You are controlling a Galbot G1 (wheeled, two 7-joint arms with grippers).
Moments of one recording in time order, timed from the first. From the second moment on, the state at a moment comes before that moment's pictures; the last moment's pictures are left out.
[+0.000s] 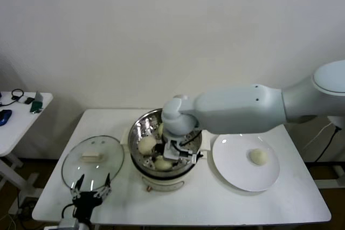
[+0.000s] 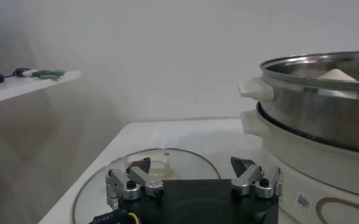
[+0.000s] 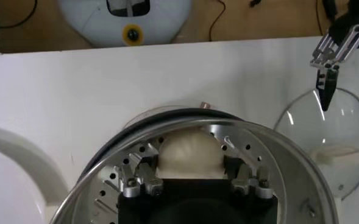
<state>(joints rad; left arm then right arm) 1.73 -1.54 -0.71 -2.05 -0.05 0.10 0.04 0.69 1.27 -1.55 1.61 0.03 0.15 -0.89</state>
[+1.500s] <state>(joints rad) 1.72 -1.52 -0.72 -2.05 -0.06 0.11 0.05 0.70 0.61 -1.65 1.32 0.33 -0.15 -0.98</state>
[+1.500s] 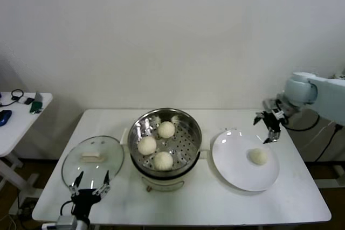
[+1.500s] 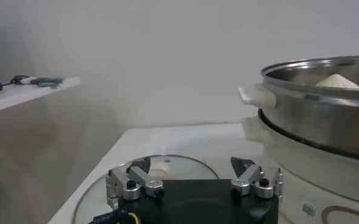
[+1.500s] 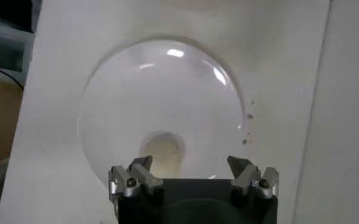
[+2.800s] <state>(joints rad) 1.73 -1.54 -0.71 -2.04 -0.03 0.11 0.04 0.23 0.72 -1.30 1.02 0.20 -0.13 -0.97</state>
